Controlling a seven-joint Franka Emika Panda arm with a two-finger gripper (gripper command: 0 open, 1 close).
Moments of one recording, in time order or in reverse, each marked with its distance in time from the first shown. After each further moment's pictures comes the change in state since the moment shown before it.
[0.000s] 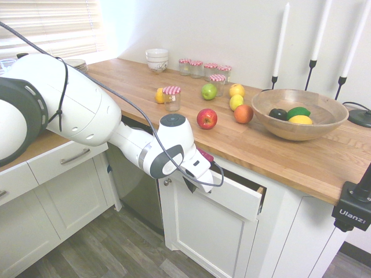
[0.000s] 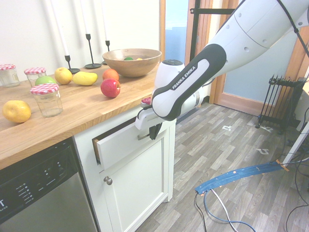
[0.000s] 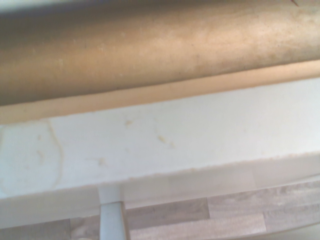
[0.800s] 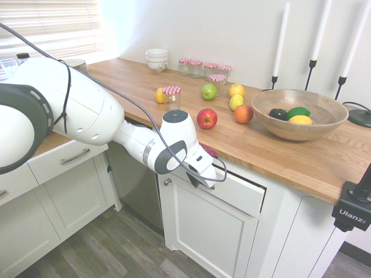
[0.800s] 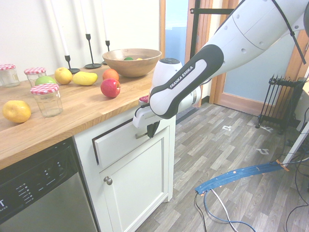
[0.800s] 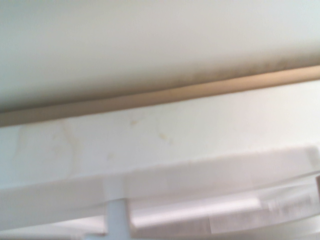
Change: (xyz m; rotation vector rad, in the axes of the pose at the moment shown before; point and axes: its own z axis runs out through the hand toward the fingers) arm 0.007 -0.015 -0.010 0.050 0.044 -0.003
